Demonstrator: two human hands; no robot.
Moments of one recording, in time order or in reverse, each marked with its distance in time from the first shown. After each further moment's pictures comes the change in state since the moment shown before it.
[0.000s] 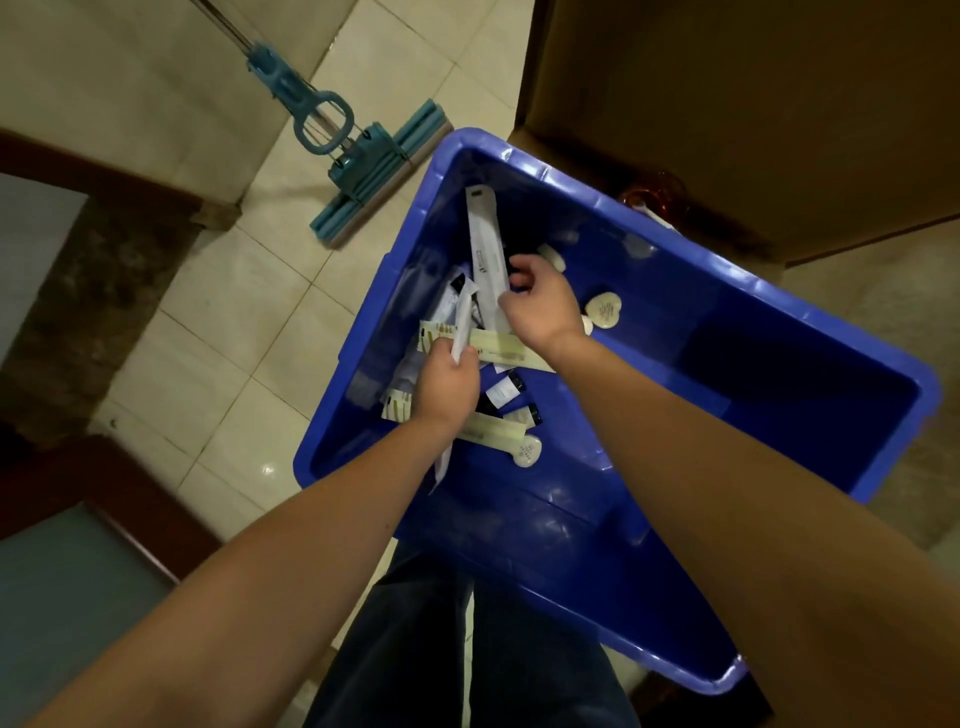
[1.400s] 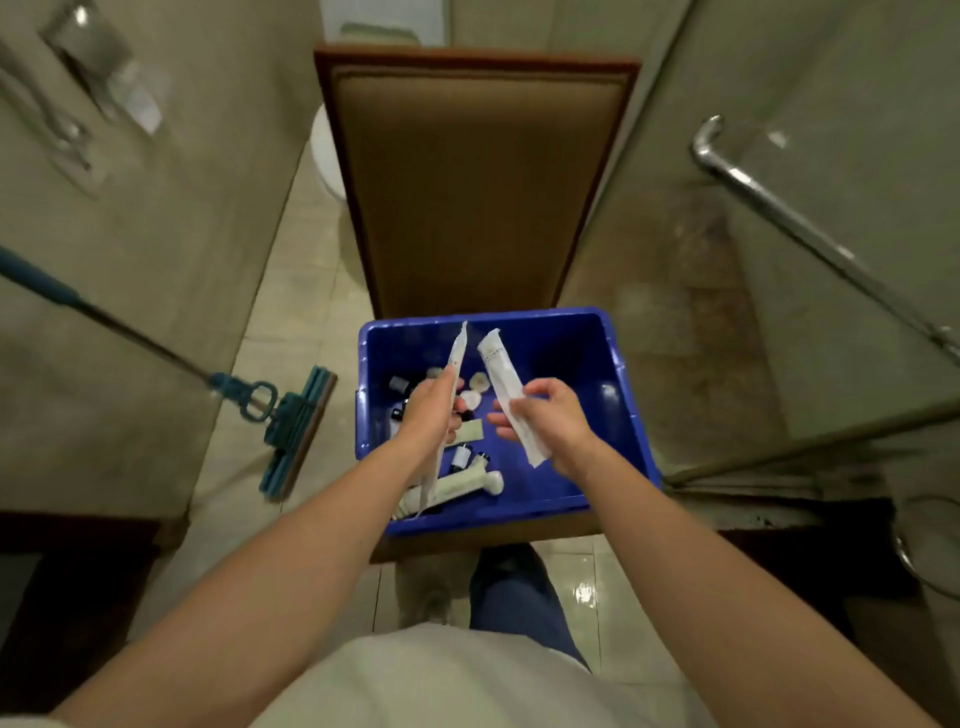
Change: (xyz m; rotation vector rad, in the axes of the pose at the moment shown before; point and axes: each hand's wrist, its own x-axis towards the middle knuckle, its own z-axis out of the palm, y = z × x) left_hand -0.186 0.093 -0.120 -0.075 -0.562 0.328; right_hand -0.318 -0.036 -0.012 0.913 0.459 0.005
